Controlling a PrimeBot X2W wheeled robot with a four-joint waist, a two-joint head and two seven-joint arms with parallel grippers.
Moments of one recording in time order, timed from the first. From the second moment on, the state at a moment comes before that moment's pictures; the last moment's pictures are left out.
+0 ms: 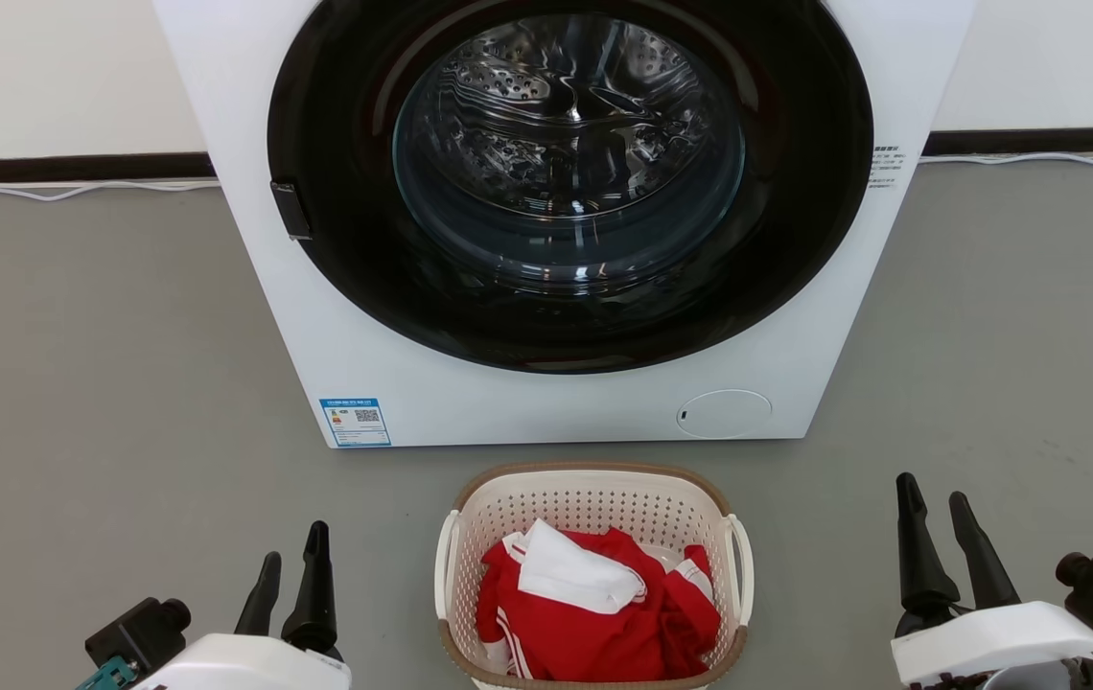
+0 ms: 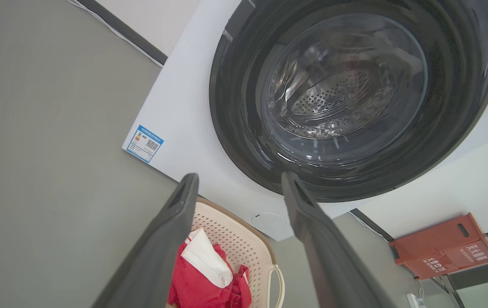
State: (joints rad) left arm 0.01 0.03 -0.04 0.26 -0.78 -0.01 -0.12; right arm 0.00 -0.03 -0.09 0.22 0.55 0.12 -0.11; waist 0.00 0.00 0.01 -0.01
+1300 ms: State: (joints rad) left arm 0.01 0.04 -0.08 0.23 -0.35 0.05 -0.23; right arm 0.00 -0.04 -0.10 0.21 0.07 0.12 -0.22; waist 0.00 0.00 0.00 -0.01
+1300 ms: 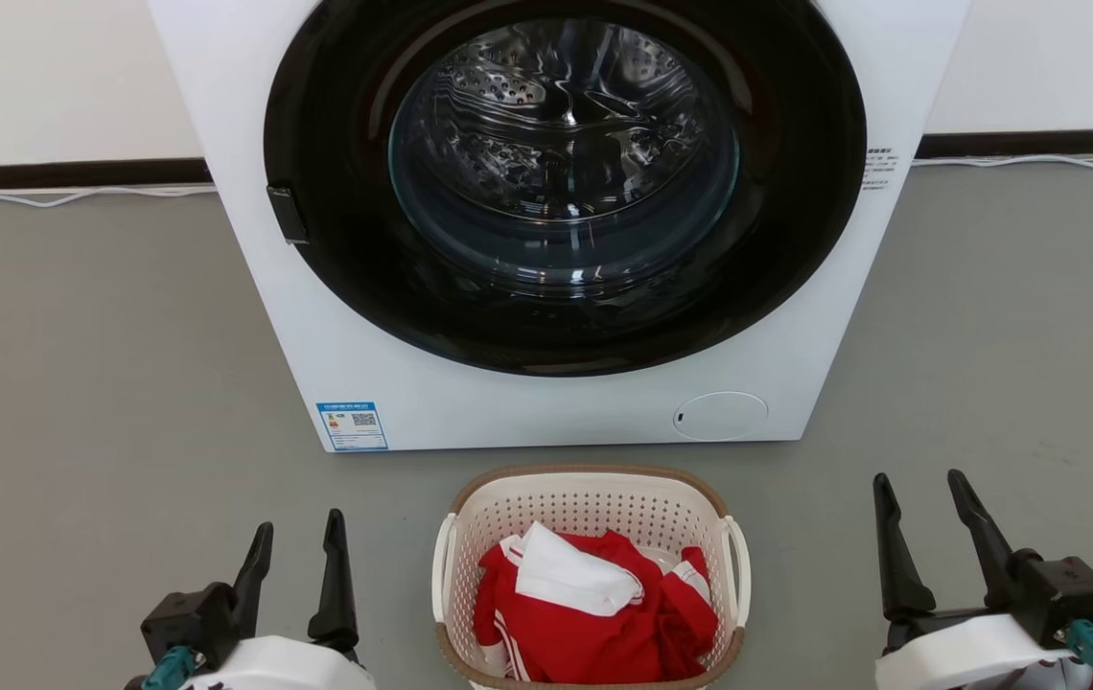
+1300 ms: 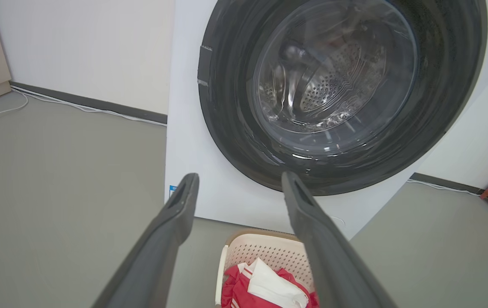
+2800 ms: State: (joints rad) left arm -0.11 0.04 -0.12 0.31 -0.25 0.06 -0.25; right arm -0.14 -0.04 -0.11 0.32 0.02 0.12 -0.25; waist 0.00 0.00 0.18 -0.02
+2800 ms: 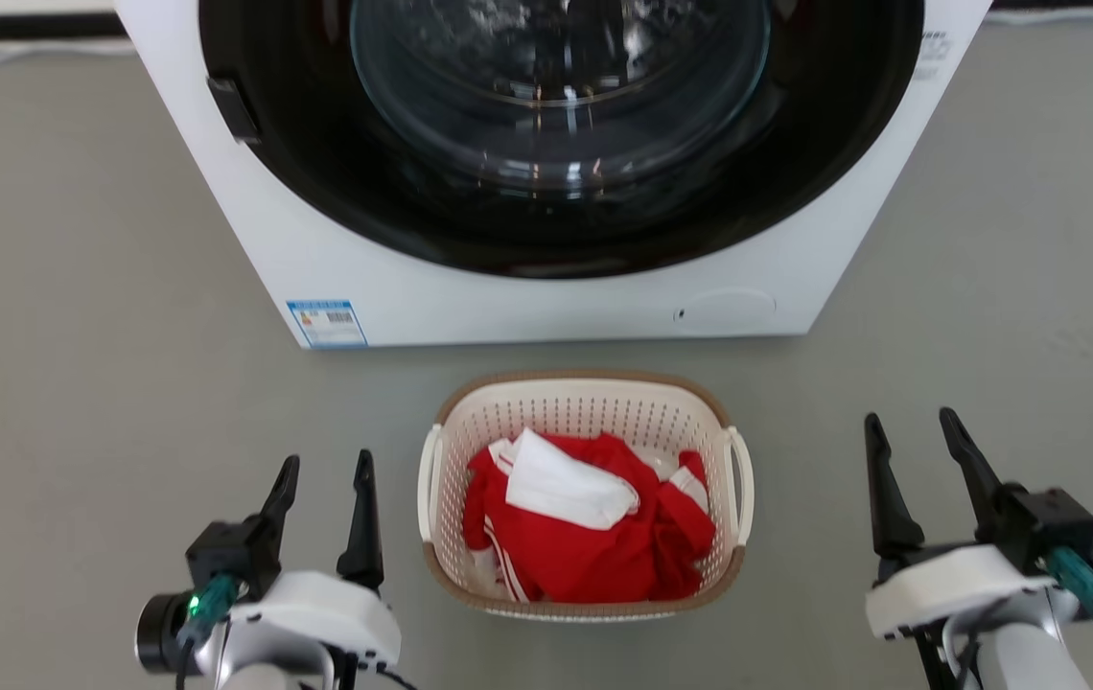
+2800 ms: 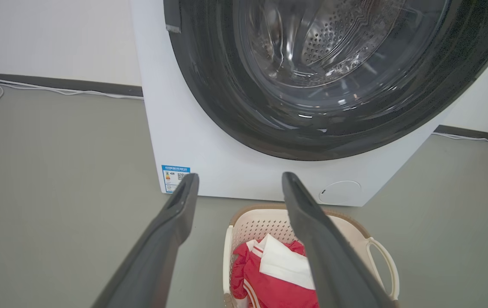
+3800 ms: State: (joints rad) left arm -0.79 0.03 -0.33 1.01 -0.38 0.00 -0.16; right arm -0.72 -0.06 -0.16 1.04 -0.07 0.12 -0.23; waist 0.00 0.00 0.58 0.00
